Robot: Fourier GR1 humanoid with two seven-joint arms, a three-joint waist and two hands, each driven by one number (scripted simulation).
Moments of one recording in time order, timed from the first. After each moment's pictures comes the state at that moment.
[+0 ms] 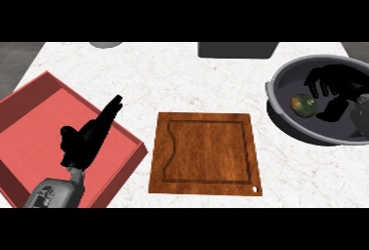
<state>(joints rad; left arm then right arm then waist) -0.15 0.25 -0.16 -1.44 0.12 -0.05 0.11 -0.76 -0.69 0.40 -0.71 0.63 0.18 -0.14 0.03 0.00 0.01</state>
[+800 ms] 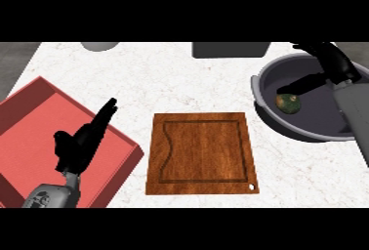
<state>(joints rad) -0.11 0.25 -0.14 -1.47 0.11 -0.05 0.10 -0.83 -0.49 0.01 -0.67 0.25 0.12 -0.21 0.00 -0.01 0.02</state>
